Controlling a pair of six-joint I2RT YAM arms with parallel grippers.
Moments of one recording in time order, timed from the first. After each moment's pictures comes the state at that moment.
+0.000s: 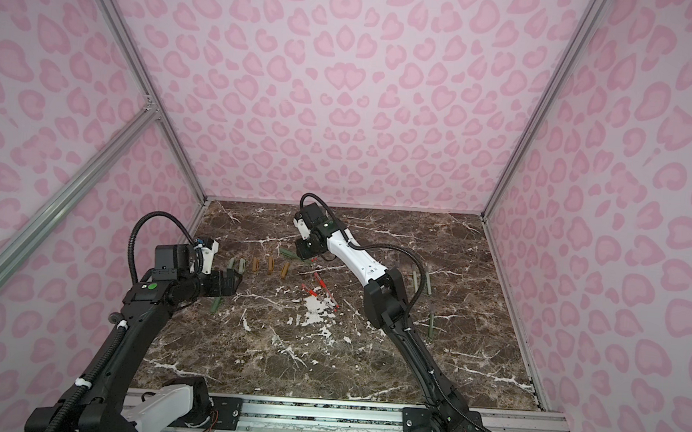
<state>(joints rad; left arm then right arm) 0.11 1.05 0.82 -0.64 0.26 0.01 0.68 2.72 2.65 -0.95 -0.18 0.13</state>
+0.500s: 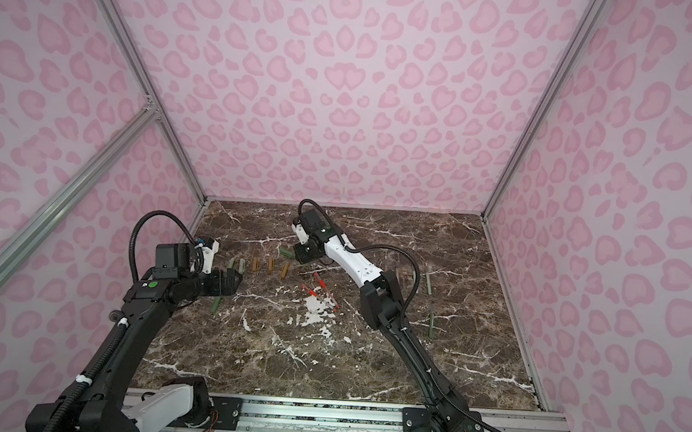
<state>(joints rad) 0.11 1.06 0.83 -0.65 0.26 0.01 0.69 2.79 2.68 -0.91 -0.20 0.13</state>
